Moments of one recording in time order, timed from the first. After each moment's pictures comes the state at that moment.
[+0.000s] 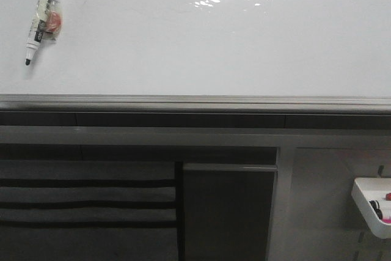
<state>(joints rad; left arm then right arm) -0.04 -0.01 0.01 -0.05 0.00 0.07 0.01 -0.01 0.02 -0.04 -0.02 0.18</state>
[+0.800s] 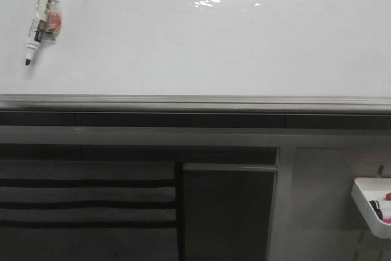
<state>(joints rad) -0.04 -0.01 0.01 -0.05 0.00 0.07 0.01 -0.01 0.02 -0.10 -0.04 0.16</state>
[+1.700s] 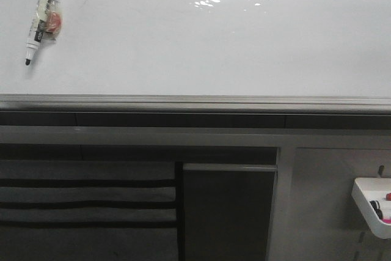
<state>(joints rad) -0.04 0.32 -0.69 -0.04 0.54 0.07 0.01 0.26 -0.60 -0.10 0.48 0.05</state>
